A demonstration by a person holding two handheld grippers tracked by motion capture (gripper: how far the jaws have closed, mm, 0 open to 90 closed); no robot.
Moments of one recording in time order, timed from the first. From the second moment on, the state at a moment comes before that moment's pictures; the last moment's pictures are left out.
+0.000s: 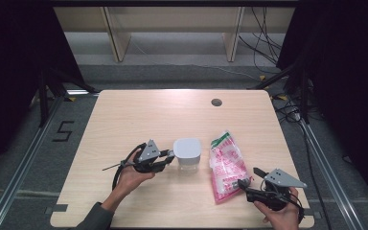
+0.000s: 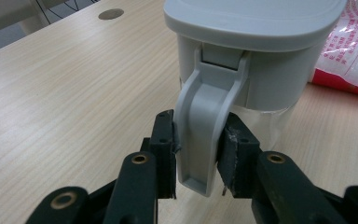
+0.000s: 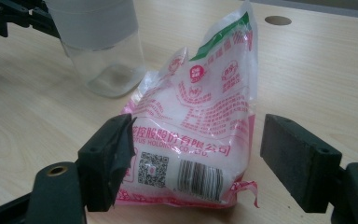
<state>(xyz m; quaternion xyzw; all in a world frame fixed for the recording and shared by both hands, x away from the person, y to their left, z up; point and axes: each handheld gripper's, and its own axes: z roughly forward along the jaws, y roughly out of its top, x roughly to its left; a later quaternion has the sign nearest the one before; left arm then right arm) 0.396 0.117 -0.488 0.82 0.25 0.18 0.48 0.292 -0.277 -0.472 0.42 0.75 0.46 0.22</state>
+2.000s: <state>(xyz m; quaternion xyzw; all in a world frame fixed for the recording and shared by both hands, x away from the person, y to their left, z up) 0.372 0.138 -0.428 0.79 0.25 0.20 0.53 0.295 -0.279 -0.474 0.41 0.75 0.47 0.22</state>
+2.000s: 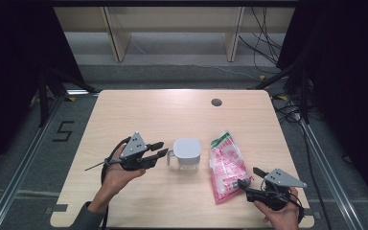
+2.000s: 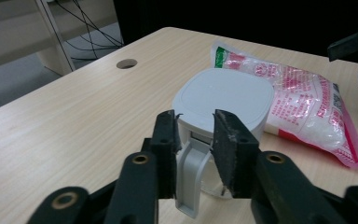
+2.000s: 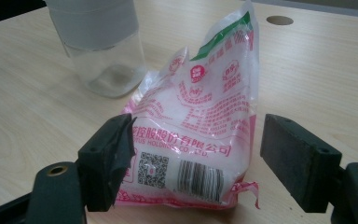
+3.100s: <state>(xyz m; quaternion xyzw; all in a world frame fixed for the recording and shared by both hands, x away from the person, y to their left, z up) 0.391 0.112 -0.443 0.78 0.25 0.18 0.54 0.294 -0.273 -0.472 0.40 0.75 0.47 0.22</state>
